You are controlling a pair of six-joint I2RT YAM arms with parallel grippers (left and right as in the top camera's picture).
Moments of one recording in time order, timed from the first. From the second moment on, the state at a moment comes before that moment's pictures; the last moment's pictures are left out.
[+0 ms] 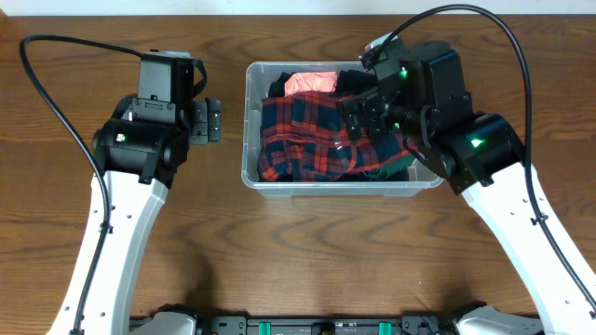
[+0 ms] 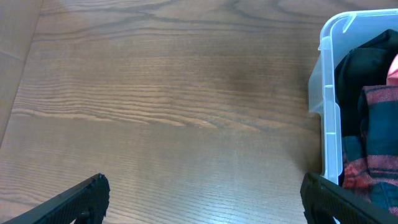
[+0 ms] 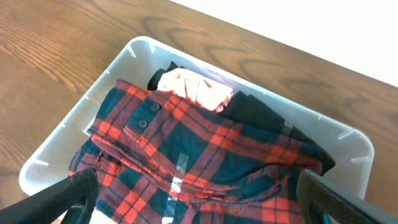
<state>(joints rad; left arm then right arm) -0.18 1.36 1.42 -0.98 -0.32 -0.09 0.46 1.43 1.48 -0.74 -0.05 0.02</state>
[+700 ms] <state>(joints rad) -0.18 1.36 1.42 -0.98 -0.32 -0.09 0.46 0.99 1.29 -0.69 -0.02 -0.10</state>
